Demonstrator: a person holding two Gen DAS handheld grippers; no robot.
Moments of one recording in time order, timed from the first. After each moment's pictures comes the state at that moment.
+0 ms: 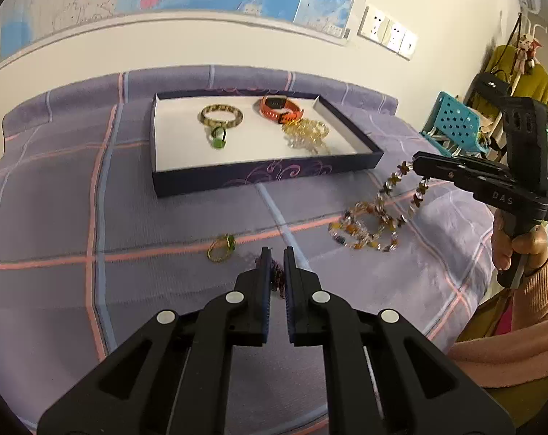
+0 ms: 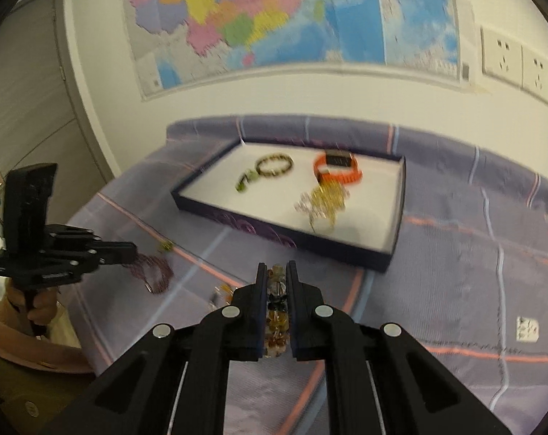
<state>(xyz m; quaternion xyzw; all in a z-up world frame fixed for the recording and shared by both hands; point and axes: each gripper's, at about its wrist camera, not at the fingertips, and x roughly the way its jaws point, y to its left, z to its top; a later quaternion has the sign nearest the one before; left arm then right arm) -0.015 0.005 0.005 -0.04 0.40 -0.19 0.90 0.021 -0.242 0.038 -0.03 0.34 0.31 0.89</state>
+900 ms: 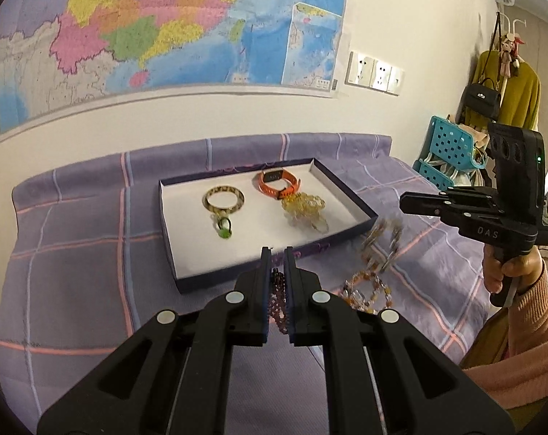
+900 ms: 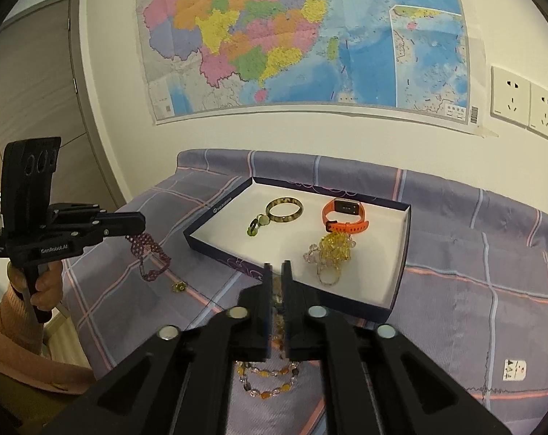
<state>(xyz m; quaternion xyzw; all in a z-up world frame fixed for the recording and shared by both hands) 0.006 0.004 0.073 0.00 0.32 -0.19 0.93 0.037 -0.236 0.069 -0.02 0.30 0.32 0.90</state>
